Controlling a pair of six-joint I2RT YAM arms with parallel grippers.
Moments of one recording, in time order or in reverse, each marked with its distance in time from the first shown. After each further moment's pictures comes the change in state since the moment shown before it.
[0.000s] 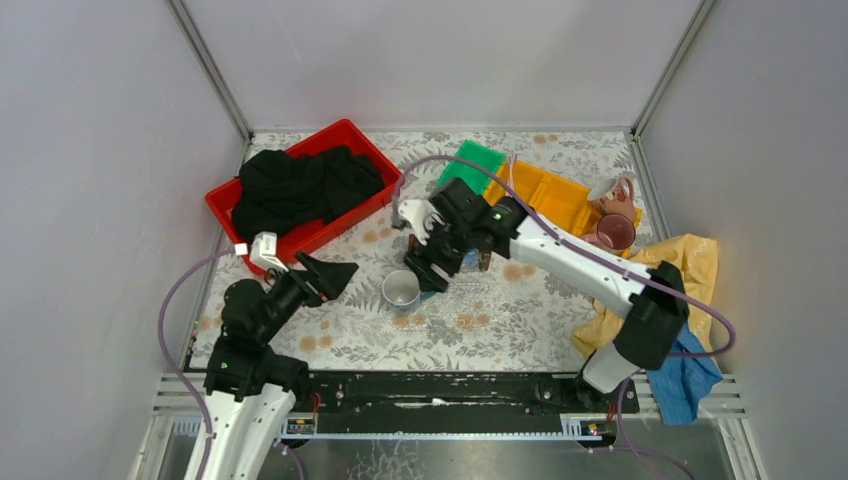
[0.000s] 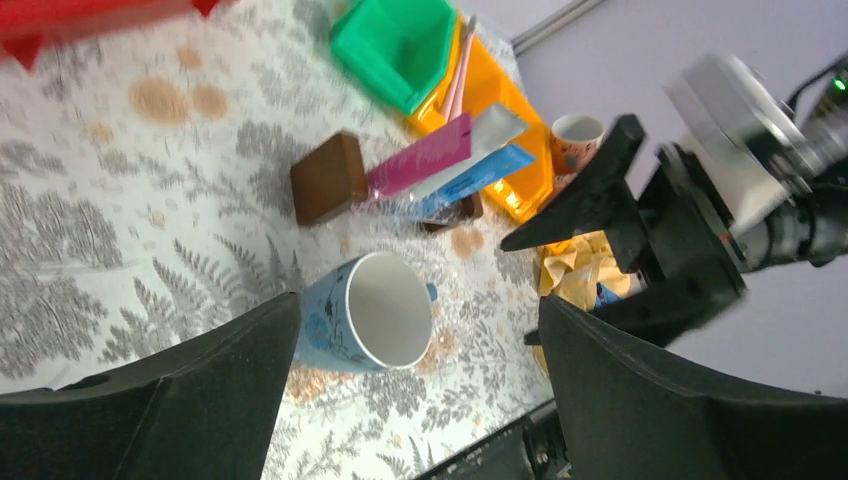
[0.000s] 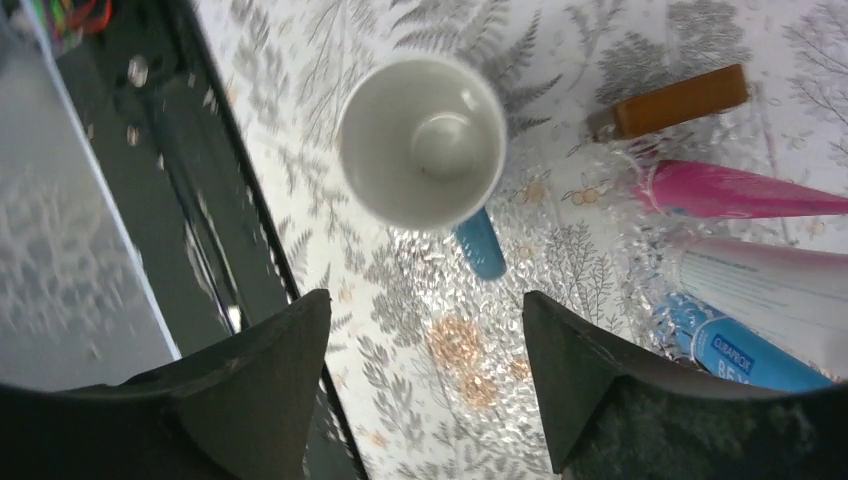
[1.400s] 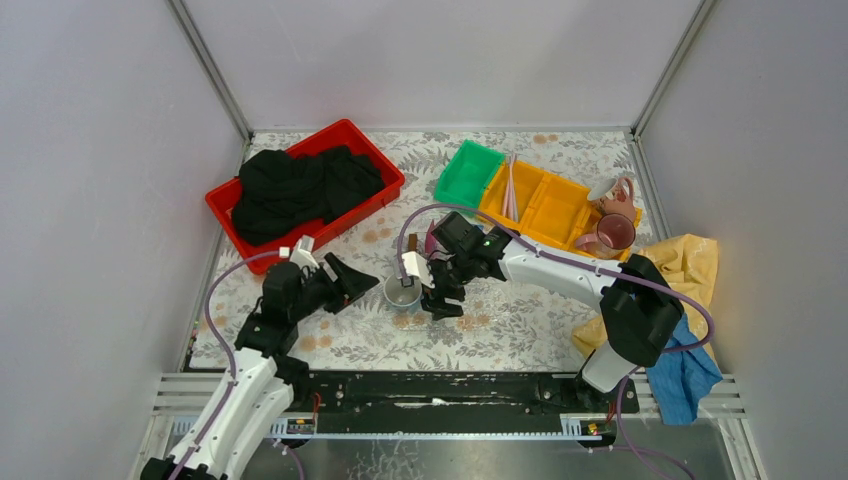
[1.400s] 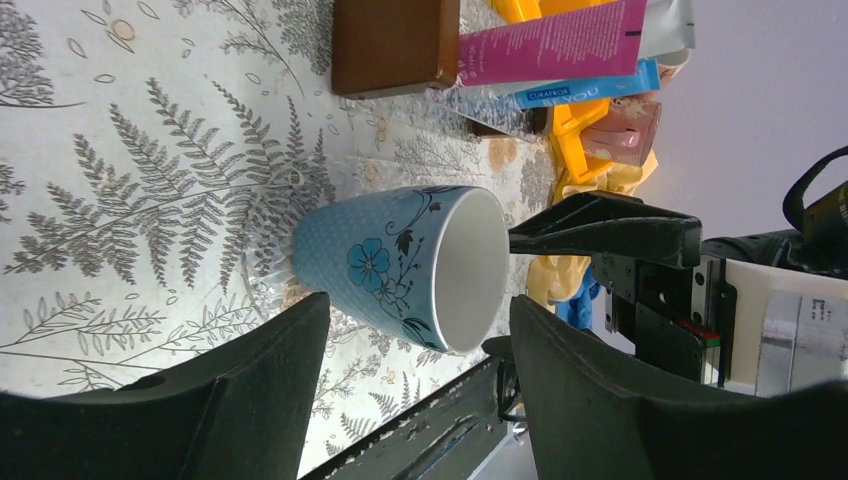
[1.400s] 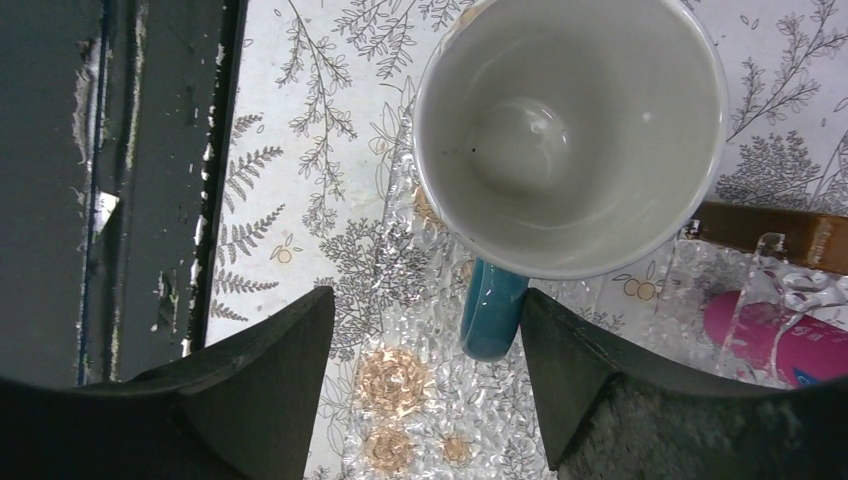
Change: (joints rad) left arm -0.034 0.324 -0.208 0.198 0.138 -0.194; right arm -0.026 -0.008 -0.354 0.216 -0.249 -0.600
